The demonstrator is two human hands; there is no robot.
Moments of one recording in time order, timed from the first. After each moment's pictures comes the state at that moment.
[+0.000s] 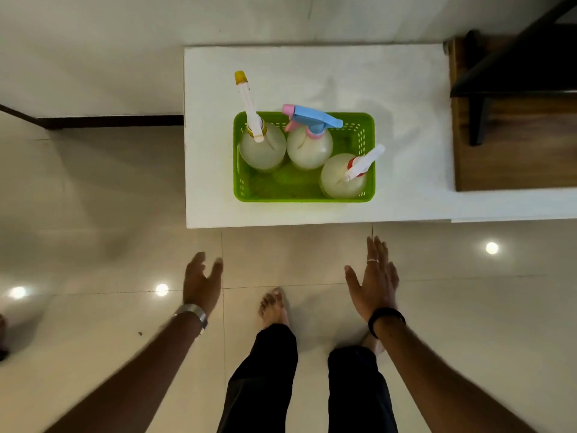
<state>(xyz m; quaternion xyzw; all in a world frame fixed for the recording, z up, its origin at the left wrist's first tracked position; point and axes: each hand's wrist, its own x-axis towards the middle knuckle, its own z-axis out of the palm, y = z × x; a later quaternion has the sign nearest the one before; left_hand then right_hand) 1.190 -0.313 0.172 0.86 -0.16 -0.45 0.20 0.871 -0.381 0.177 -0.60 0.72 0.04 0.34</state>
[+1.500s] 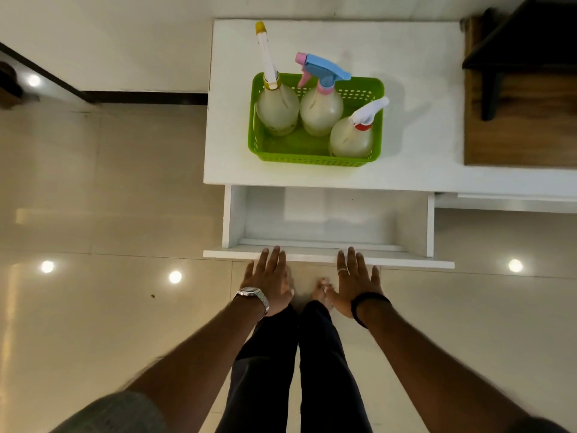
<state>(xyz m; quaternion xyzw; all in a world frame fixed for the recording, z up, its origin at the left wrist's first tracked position) 1.077 -0.253 0.185 0.65 -0.56 -0.46 -0.21 0.867 -0.307 0.173 -0.69 0.53 0.34 0.36</state>
